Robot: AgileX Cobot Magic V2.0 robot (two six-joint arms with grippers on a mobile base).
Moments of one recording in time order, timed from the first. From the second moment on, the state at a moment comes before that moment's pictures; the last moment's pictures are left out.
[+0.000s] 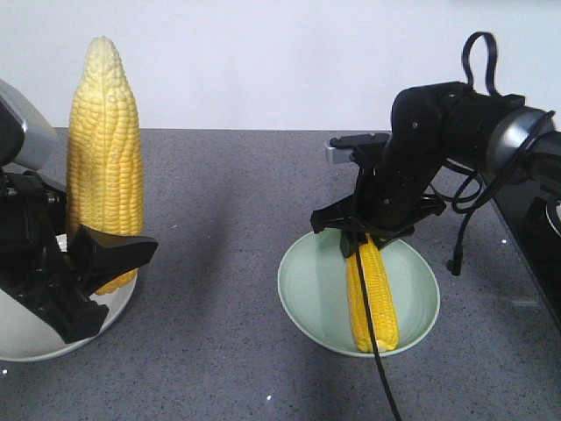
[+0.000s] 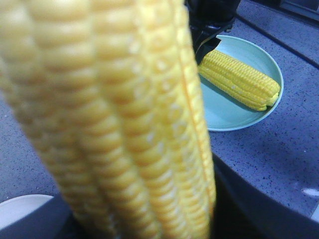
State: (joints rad) left arm -0.47 1.00 -0.97 -0.34 0.72 0.49; right arm 0.37 1.91 -1.54 0.09 1.08 0.07
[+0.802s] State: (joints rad) left arm -0.47 1.00 -0.97 -0.34 0.72 0.49; right arm 0.42 1.57 -1.32 0.06 0.98 0.02
